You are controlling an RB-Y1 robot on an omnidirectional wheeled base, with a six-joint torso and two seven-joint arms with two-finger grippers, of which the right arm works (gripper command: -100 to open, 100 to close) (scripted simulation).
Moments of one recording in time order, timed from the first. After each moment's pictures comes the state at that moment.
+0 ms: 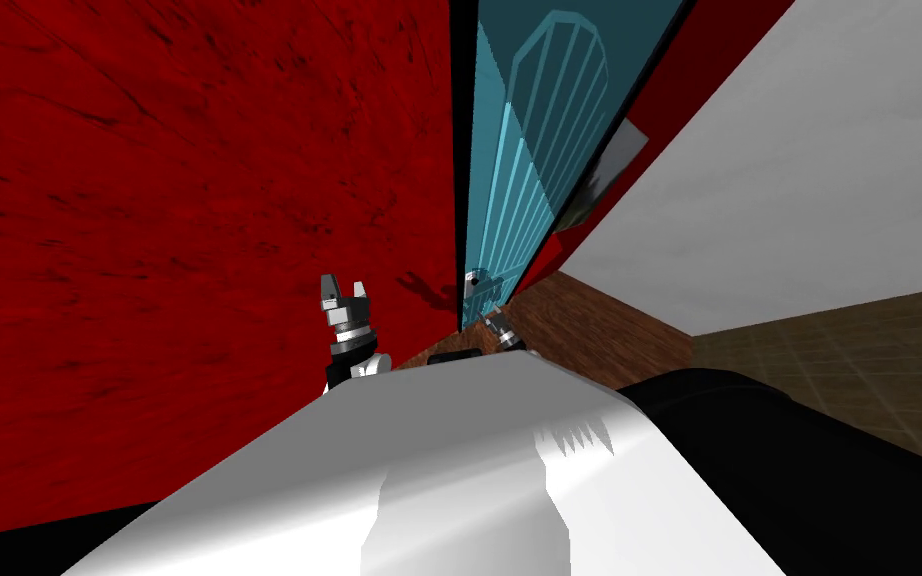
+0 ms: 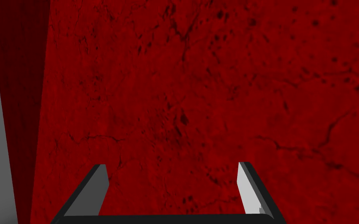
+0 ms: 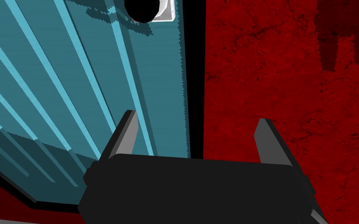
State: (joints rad) arm 0.59 -0.13 0.04 -1.78 0.74 -0.64 0.65
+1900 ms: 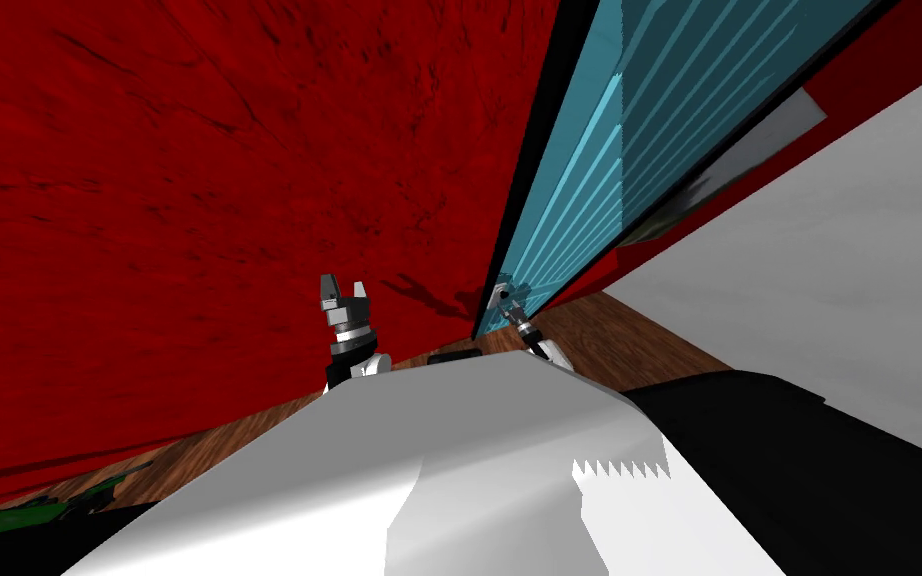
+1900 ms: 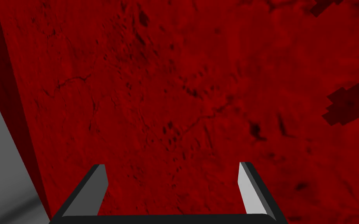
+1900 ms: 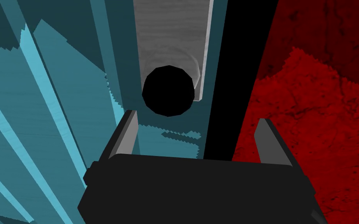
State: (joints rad) arm 0.38 -0.26 -0.20 -1.46 0.68 -0.66 0.64
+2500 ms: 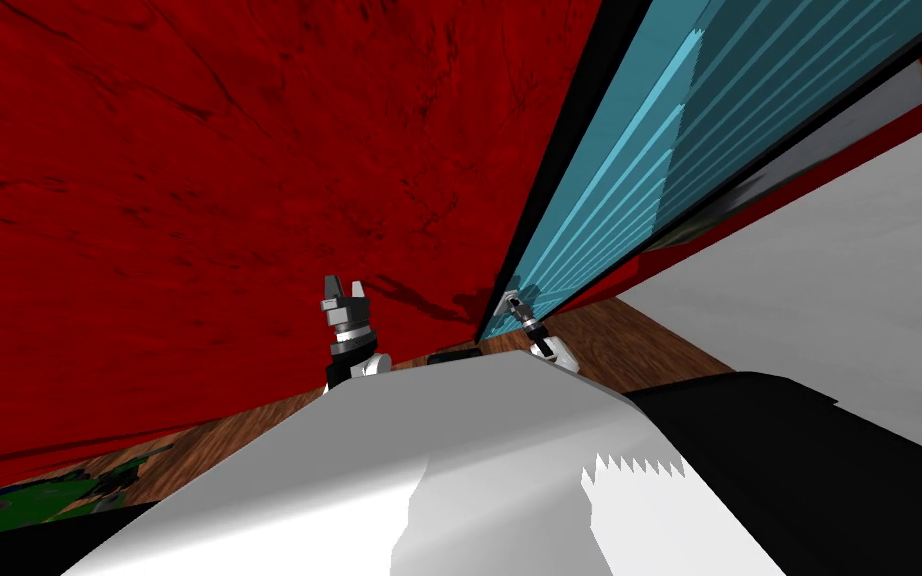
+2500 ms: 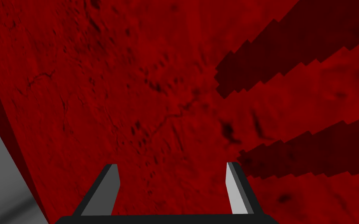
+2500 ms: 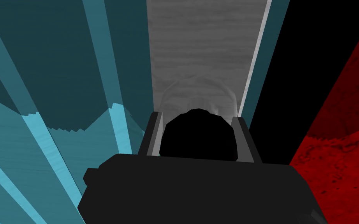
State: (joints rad) arm 0.33 -0.30 -0.26 -1.41 0.65 -0.66 0.62
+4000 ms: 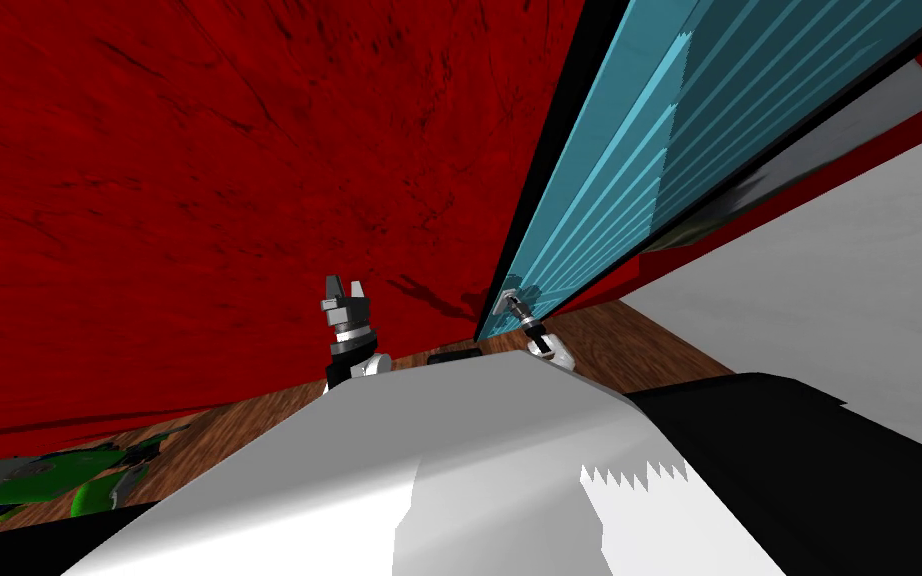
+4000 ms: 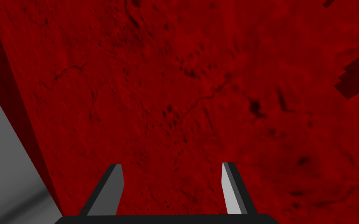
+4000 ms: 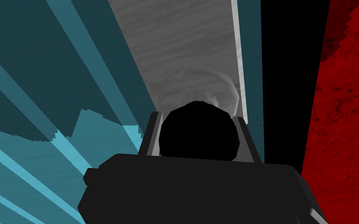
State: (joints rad) arm 0.30 -0.30 -0.23 -1.39 0.59 -0.64 0.38
